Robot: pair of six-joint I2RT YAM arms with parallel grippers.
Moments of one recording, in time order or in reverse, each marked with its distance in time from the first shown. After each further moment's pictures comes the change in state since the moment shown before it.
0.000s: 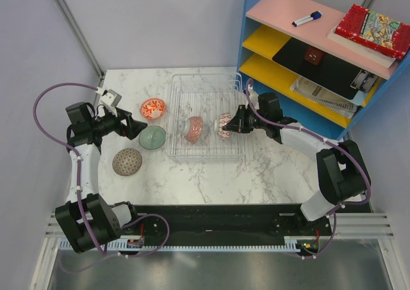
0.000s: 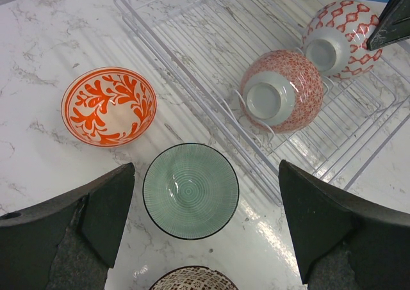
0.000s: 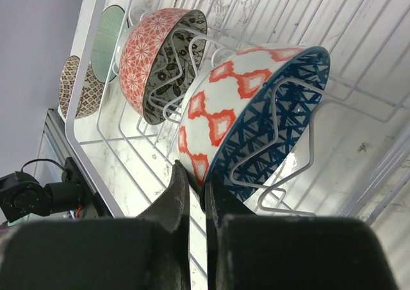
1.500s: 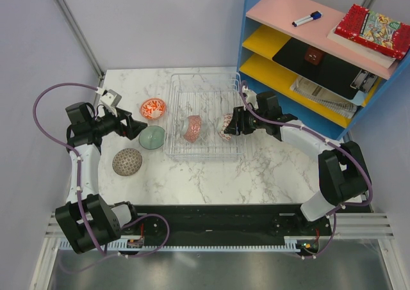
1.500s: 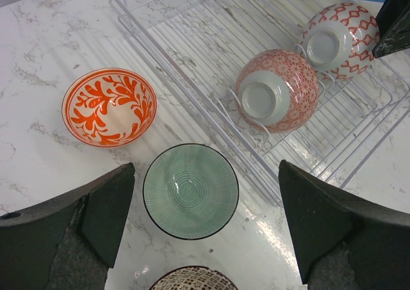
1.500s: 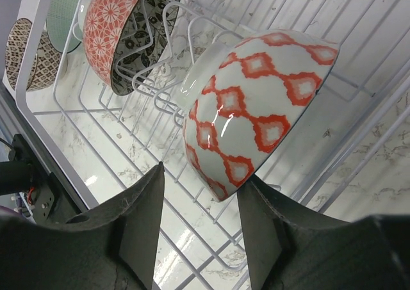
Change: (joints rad) left arm 0.000 -0.006 0.000 -0.001 0.000 0.000; right arm 0.009 -0.012 0.057 -0.172 0.048 -0.195
